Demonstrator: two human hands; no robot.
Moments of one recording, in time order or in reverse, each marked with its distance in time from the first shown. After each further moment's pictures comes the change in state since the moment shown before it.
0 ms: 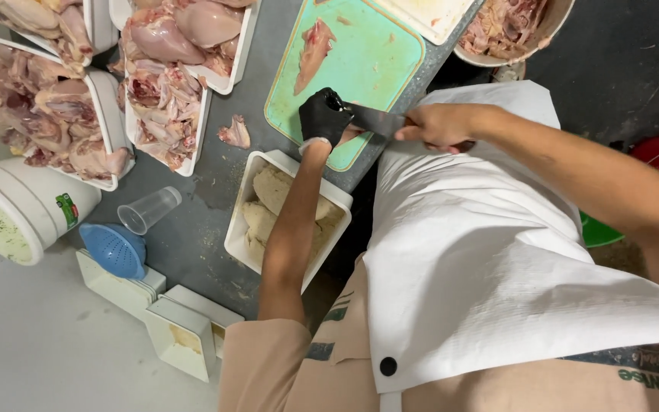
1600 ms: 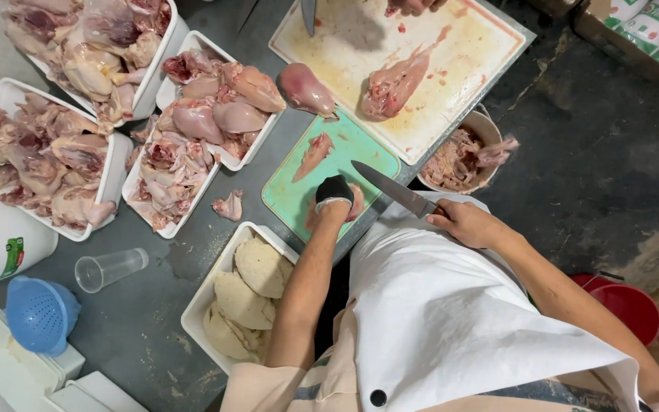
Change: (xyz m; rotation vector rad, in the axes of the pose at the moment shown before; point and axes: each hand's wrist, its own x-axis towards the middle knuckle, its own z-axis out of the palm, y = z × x) left_hand 0.020 0.038 0.039 0.451 -0.195 -0.045; right_hand -0.103 0.013 -0.007 -0.371 0.443 0.049
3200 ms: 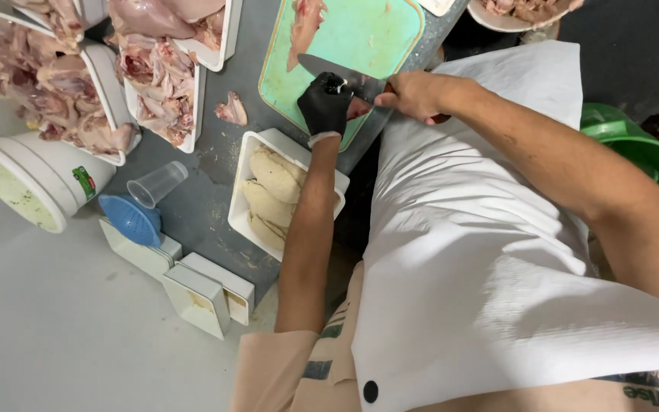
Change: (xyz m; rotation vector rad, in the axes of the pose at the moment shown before) left_hand -0.025 -0.042 0.042 -0.333 0.655 0.279; right_hand 0.104 -0.050 0.017 0.074 -0.413 -0.062
